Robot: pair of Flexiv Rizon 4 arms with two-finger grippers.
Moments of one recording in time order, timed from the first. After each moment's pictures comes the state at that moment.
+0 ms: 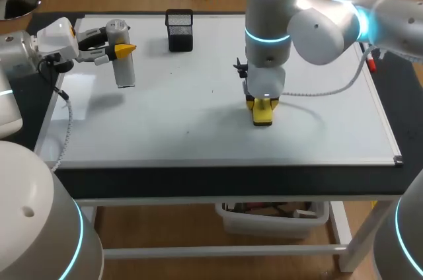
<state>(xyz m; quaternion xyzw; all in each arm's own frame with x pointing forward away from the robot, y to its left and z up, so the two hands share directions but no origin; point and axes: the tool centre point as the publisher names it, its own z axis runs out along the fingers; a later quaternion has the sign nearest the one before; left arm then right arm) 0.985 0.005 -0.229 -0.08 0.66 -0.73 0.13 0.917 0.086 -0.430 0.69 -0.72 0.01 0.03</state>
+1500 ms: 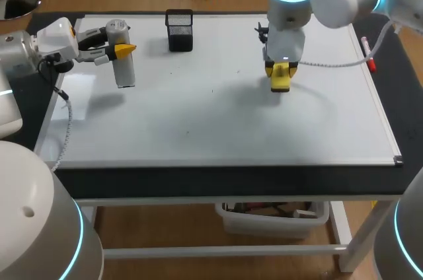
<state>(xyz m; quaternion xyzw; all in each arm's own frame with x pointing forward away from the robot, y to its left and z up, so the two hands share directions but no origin) 0.985 0.005 -0.229 -0.08 0.66 -0.73 0.13 1.012 0.031 -0.396 0.67 -0.74 0.01 0.03</state>
